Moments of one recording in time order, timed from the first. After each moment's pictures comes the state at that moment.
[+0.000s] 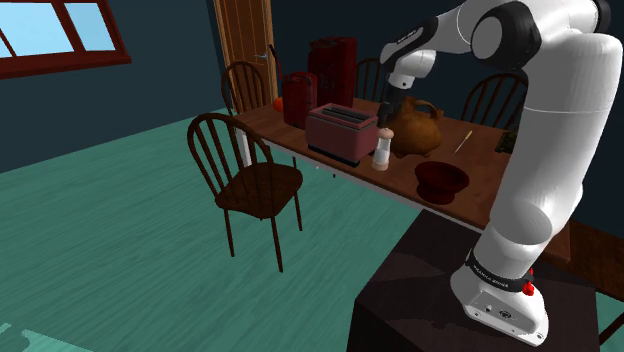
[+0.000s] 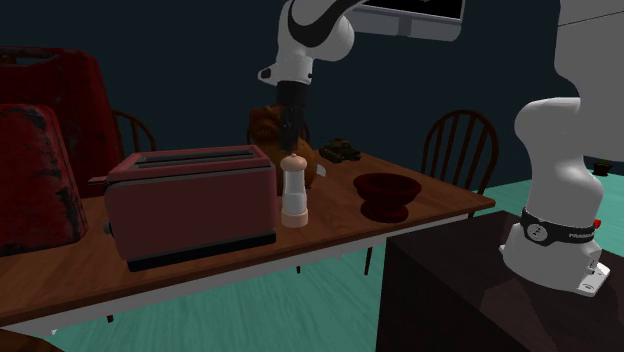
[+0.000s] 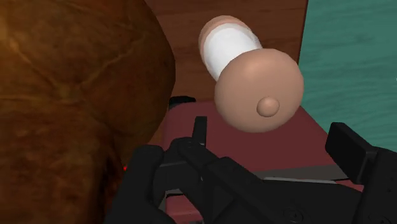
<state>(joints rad) -0.19 0.21 -0.49 -1.88 0.33 2.07 -0.76</state>
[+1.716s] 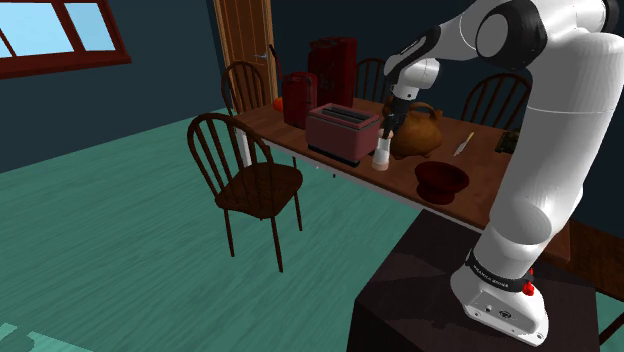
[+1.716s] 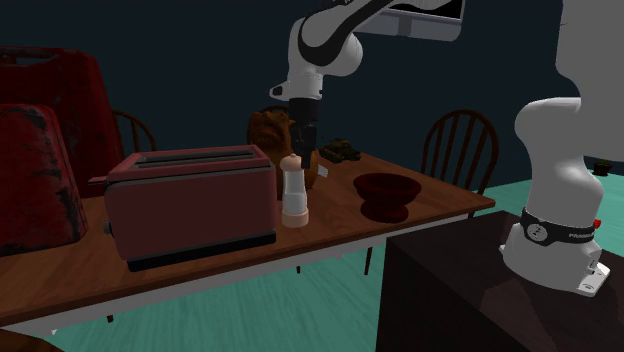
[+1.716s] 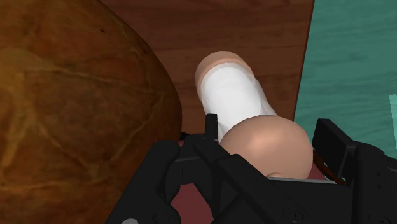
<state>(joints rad) -0.20 0.18 -0.49 -2.00 0.32 2.13 -0.81</state>
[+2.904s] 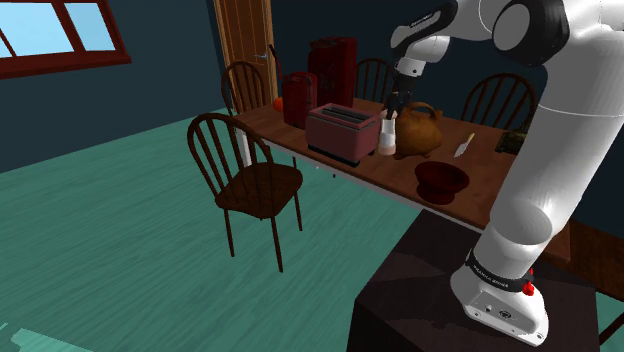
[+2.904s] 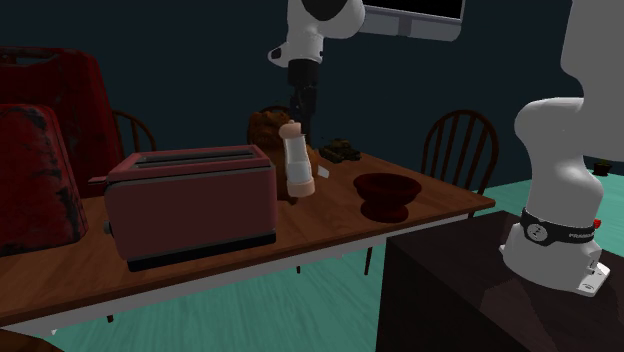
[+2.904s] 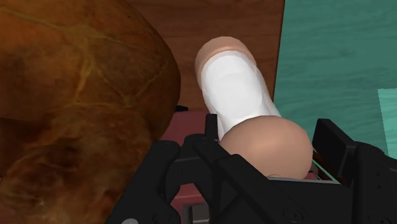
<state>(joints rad) -0.19 0.10 -0.51 -1.88 0.25 1.94 -0.74</state>
